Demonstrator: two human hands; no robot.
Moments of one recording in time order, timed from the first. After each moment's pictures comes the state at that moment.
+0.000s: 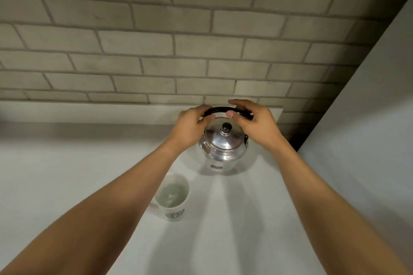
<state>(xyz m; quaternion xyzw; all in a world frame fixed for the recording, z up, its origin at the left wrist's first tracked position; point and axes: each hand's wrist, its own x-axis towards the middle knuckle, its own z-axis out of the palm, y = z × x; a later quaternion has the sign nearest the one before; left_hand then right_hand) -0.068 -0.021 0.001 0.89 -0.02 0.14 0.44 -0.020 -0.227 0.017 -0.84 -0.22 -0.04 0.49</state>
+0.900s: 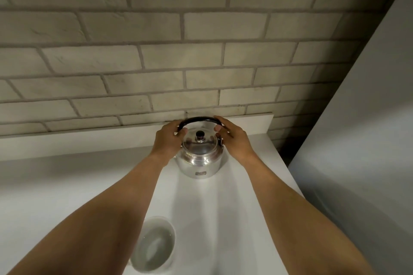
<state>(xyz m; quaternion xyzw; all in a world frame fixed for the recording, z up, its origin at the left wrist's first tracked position) 0.037 0.008 -0.071 0.84 0.11 0.10 0.52 0.075 -0.209 -0.087 -0.82 -0.09 0.01 0.56</state>
